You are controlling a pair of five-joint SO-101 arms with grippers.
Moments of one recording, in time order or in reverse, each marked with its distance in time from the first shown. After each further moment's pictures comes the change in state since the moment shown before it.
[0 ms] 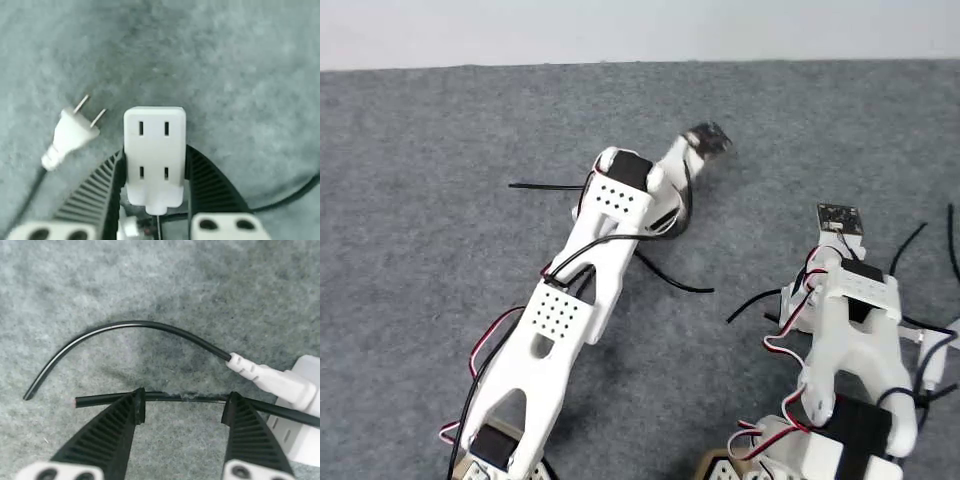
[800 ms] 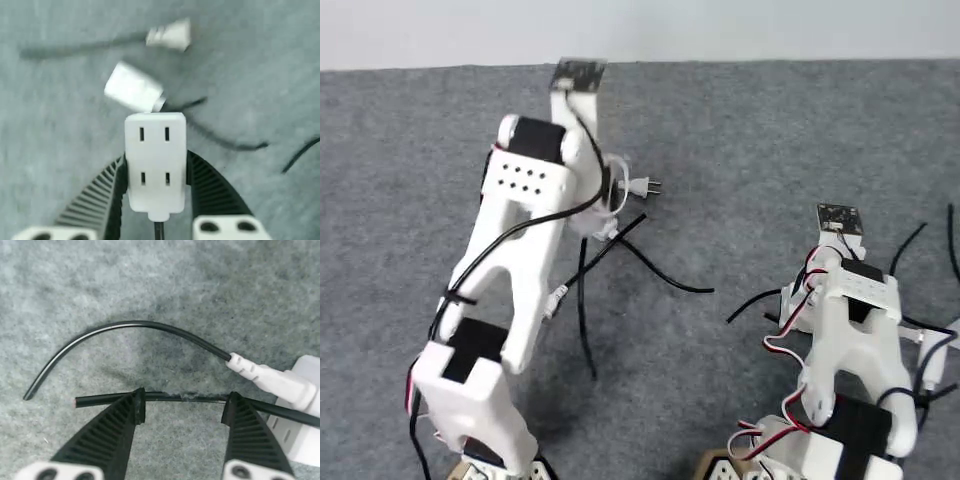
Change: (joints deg) left arm -9.5 -60.0 66.4 0.4 34.2; right arm 0.0 0.0 0.0 0.0 0.0
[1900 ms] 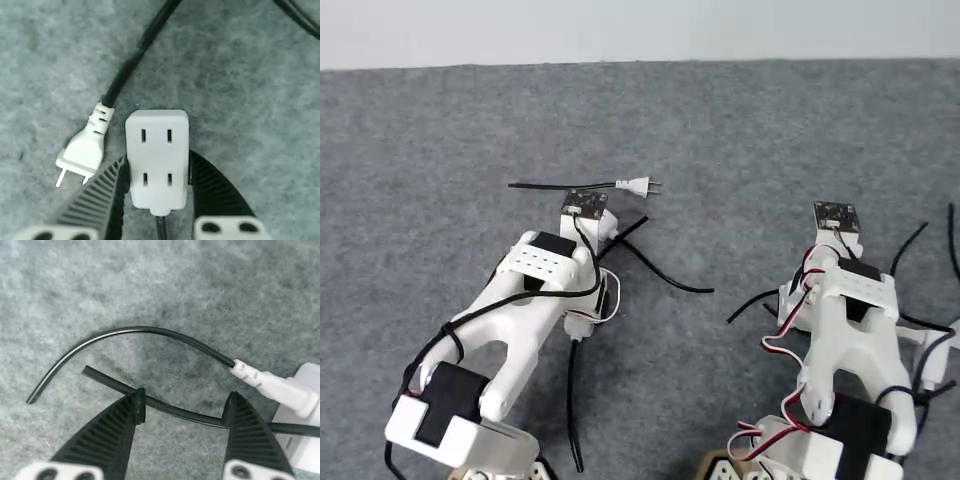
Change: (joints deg) left arm 3.0 -14.9 57.8 -32.8 -0.9; right arm -1.0 0.1 0.0 -1.1 0.0
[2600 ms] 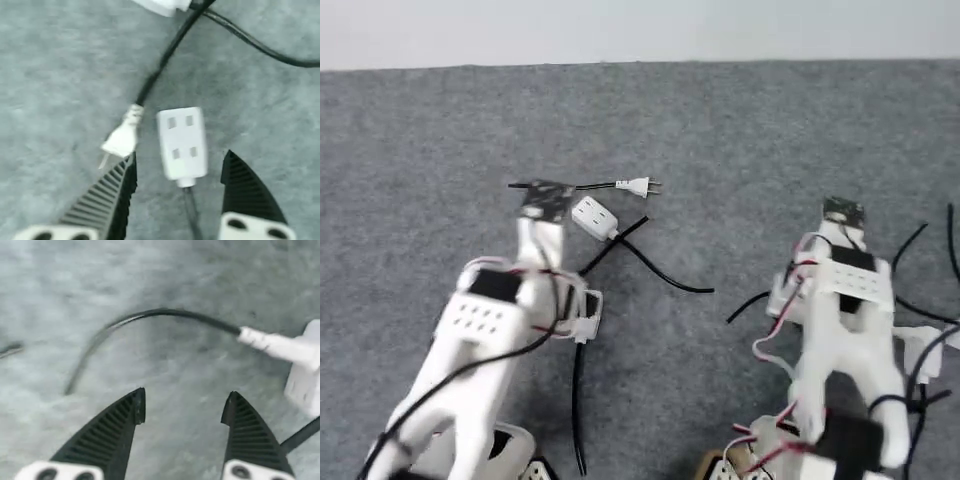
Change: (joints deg) left arm -8.1 -34.2 15.8 0.0 -9.6; right arm -6.6 -6.1 -5.0 13.1 -16.4
